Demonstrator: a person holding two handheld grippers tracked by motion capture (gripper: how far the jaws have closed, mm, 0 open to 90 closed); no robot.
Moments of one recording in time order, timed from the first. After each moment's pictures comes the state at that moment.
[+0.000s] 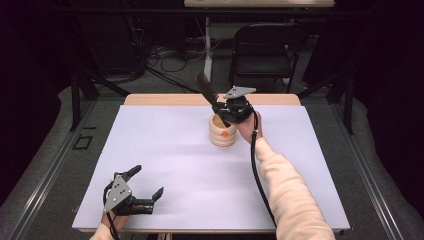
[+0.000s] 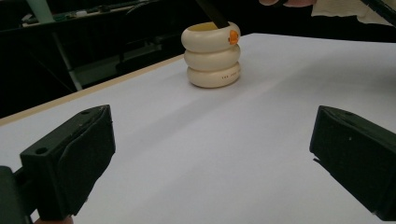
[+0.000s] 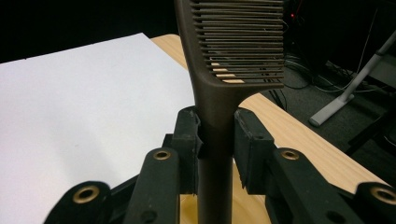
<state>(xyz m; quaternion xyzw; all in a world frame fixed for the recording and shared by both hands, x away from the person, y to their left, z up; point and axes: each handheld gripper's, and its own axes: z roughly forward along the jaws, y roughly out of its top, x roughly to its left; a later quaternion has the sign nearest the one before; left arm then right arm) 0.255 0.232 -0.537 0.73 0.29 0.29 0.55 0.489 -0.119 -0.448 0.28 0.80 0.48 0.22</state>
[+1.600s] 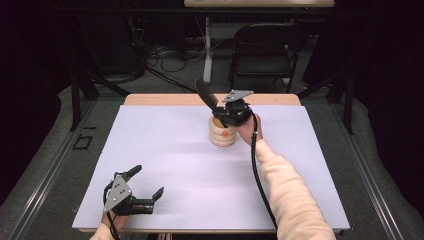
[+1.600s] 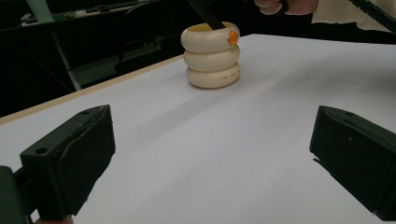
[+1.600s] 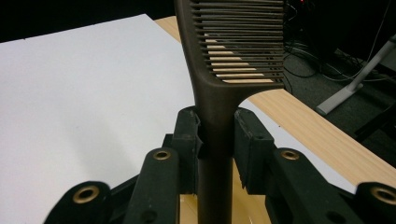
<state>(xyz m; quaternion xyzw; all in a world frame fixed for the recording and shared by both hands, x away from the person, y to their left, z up) 0.255 0.231 -0.537 0.73 0.29 0.29 0.55 0.491 -0.119 -0.461 0.28 0.82 0.46 0.21</state>
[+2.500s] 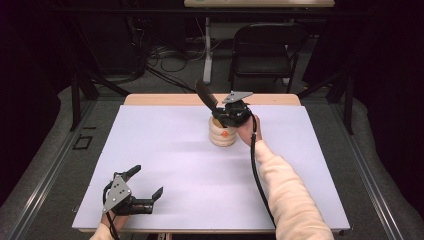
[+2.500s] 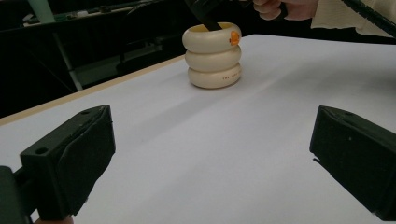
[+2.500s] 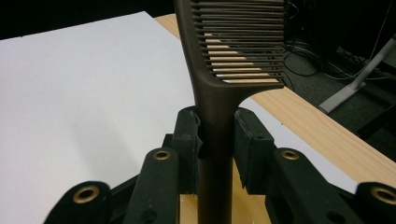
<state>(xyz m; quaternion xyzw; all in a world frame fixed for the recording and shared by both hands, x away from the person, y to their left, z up) 0.255 0.232 -0.537 0.73 0.29 0.29 0.55 0.494 -0.118 -0.468 0.28 0.82 0.46 0.20</state>
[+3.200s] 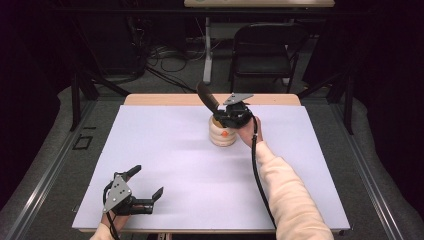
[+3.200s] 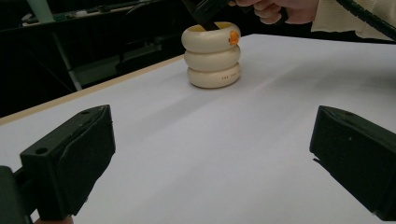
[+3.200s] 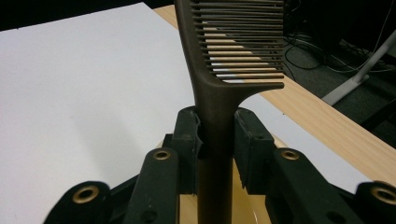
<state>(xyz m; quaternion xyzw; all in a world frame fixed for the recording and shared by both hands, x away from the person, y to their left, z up) 0.255 0.232 -0.537 0.73 0.29 0.29 0.55 0.495 -0.122 -0.476 0.28 0.82 0.45 0.20</state>
